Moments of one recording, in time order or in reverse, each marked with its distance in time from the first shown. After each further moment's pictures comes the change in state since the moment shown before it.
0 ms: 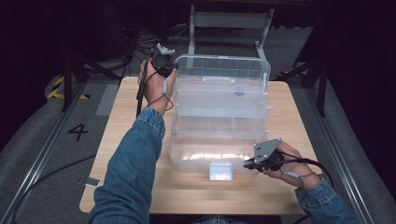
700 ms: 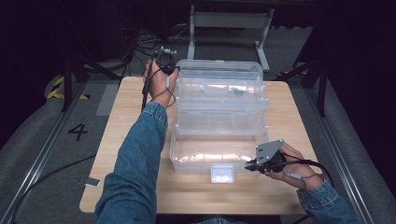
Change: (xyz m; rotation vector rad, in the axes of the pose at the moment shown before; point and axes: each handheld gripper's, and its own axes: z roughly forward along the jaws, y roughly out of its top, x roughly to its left) left arm 0.018 -0.011 0.056 0.110 -0.024 -0.057; right arm 0.003 -0.004 -0.003 -0.004 0.016 0.000
